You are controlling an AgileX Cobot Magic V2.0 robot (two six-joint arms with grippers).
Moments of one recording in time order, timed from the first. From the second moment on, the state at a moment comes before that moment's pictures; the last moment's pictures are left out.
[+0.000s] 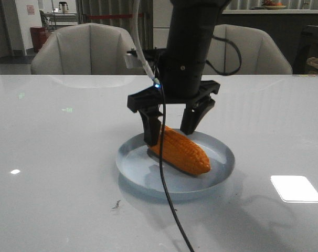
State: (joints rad) left arm -0.18 0.68 -0.70 -0.16 0.25 0.29; right arm 0.54 2.10 -1.70 0.02 0.92 -0.02
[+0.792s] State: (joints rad) left arm -0.18 0.68 -0.70 -0.14 0.29 0.29; right arm 0.22 1.42 -1.70 0.00 1.11 -0.01
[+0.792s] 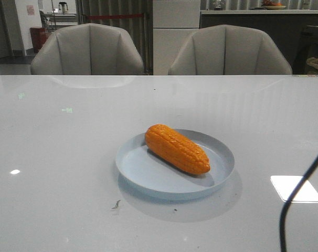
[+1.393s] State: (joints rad) left arm -0.18 0.68 -0.70 -0.13 0.31 0.29; right arm 0.04 0.79 -0.96 0.02 0.95 -0.01
